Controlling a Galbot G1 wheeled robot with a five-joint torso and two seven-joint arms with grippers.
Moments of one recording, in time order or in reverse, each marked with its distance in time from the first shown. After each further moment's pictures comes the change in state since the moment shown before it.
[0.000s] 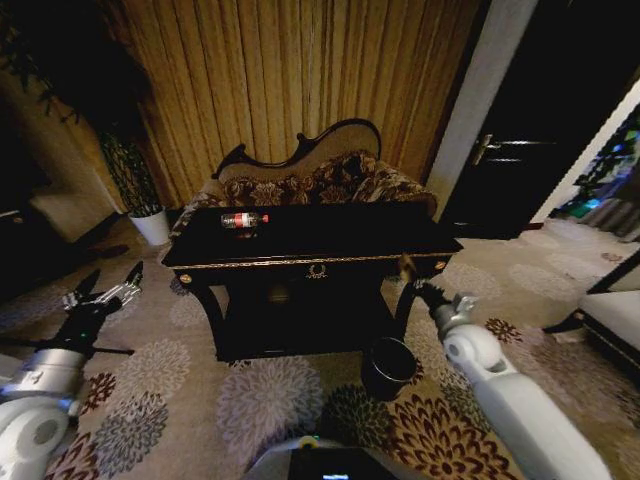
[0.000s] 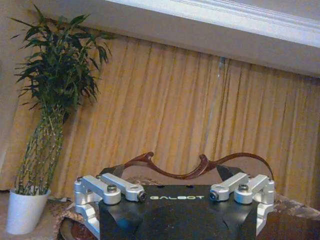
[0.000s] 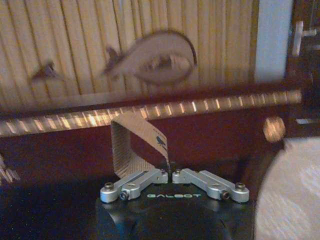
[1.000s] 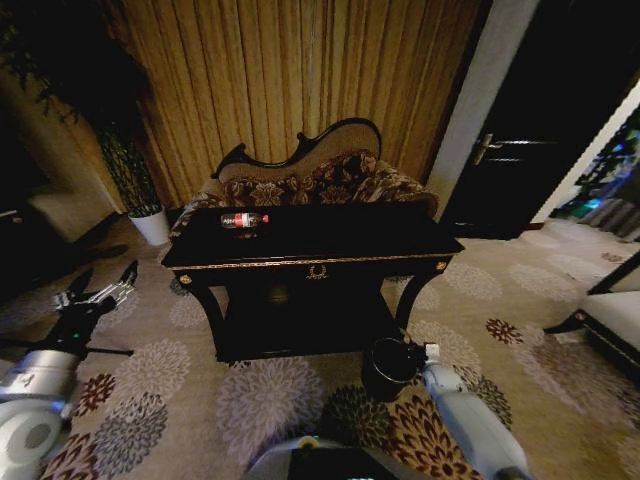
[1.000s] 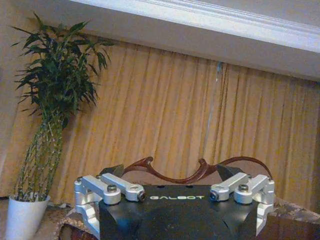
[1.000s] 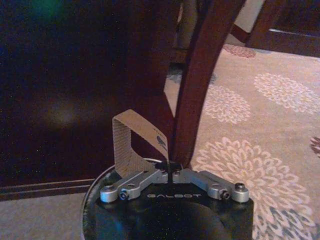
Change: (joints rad) left arm 0.016 0.002 -0.021 -0.020 -0.011 -0.007 0.000; right arm 0.188 0.189 -0.122 -0.740 -0.347 0.056 -0.112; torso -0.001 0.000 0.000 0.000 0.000
